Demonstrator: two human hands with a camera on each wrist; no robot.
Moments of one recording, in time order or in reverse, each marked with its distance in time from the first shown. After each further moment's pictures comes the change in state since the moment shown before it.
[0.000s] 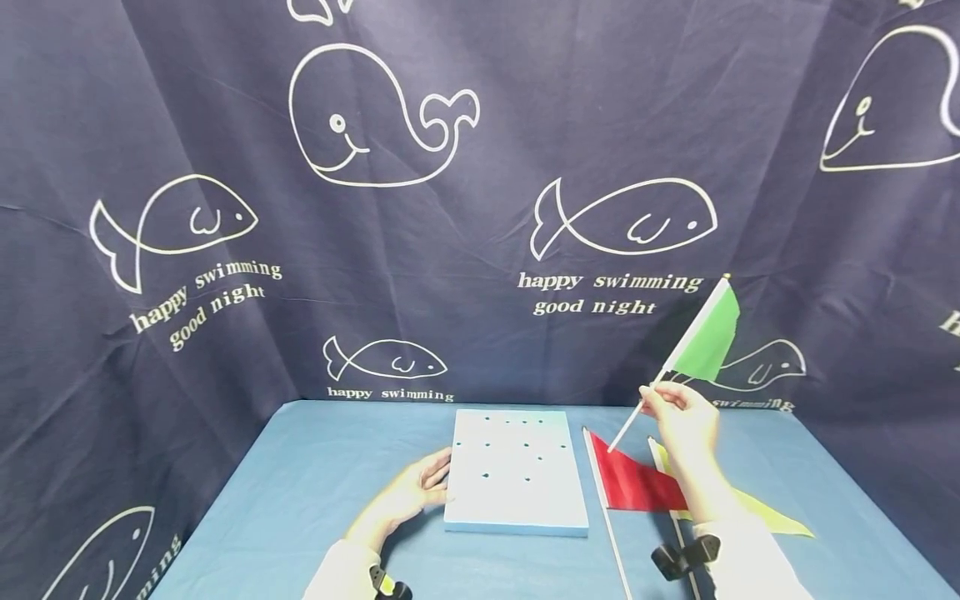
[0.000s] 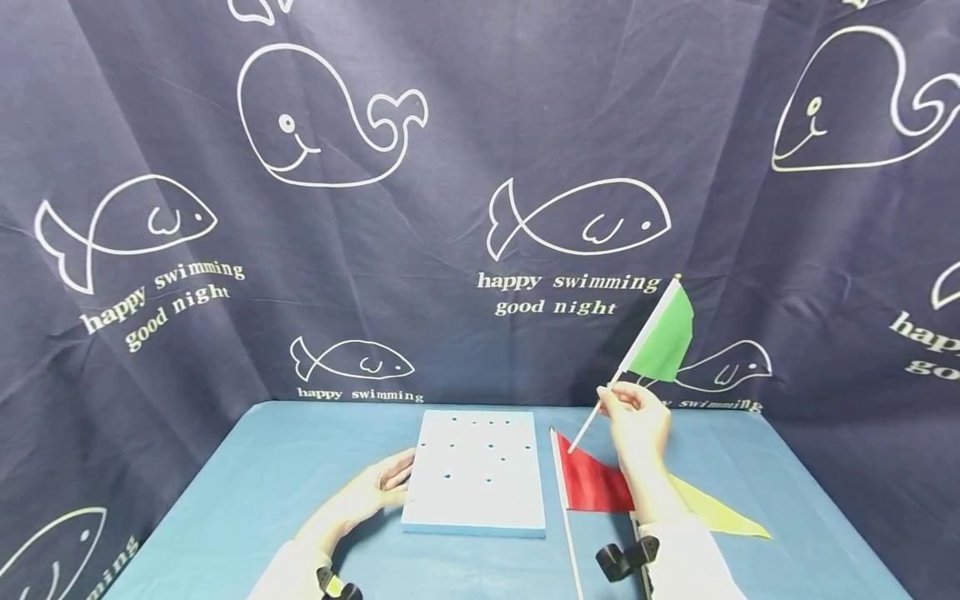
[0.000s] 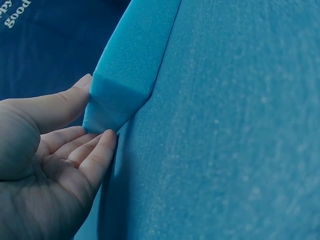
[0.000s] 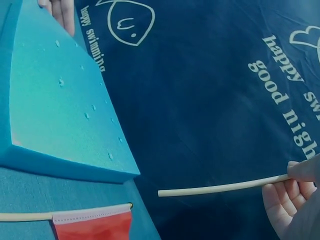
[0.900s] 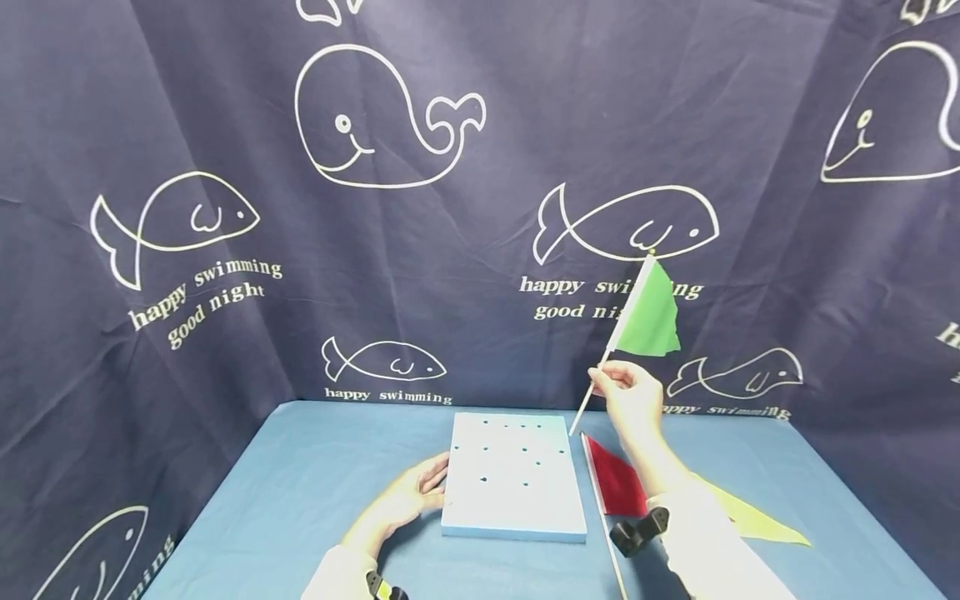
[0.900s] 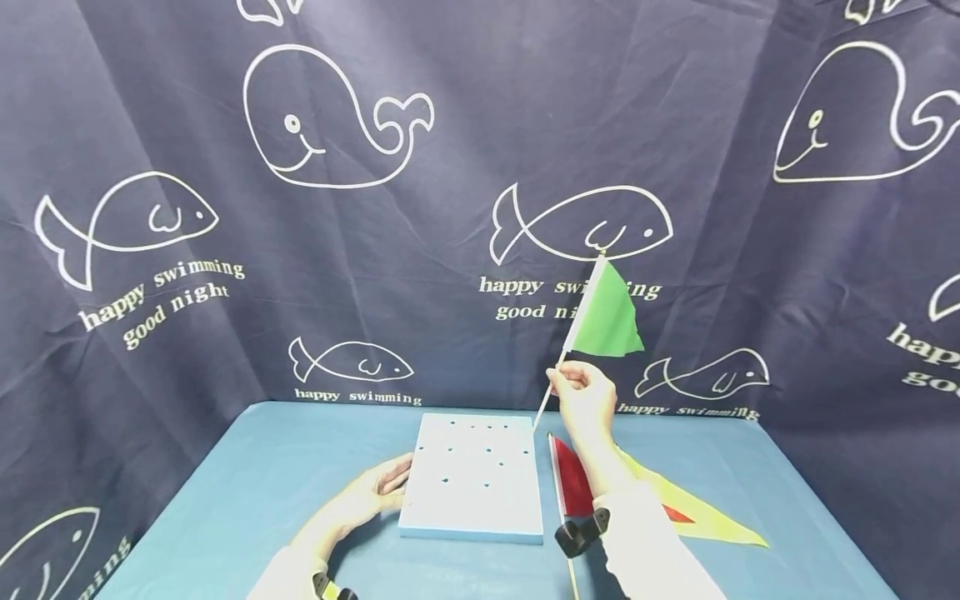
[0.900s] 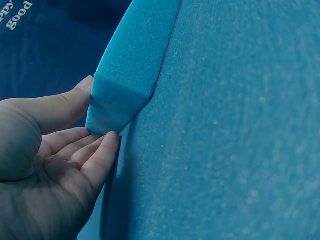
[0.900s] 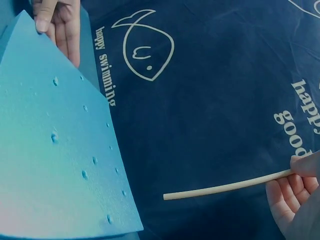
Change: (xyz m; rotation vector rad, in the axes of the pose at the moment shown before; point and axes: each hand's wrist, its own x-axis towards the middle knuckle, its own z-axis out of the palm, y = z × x) left_hand 0.000 -0.005 0.000 0.019 0.008 0.021; right_hand -0.006 -0.020 0.061 -0.008 -0.112 -0.149
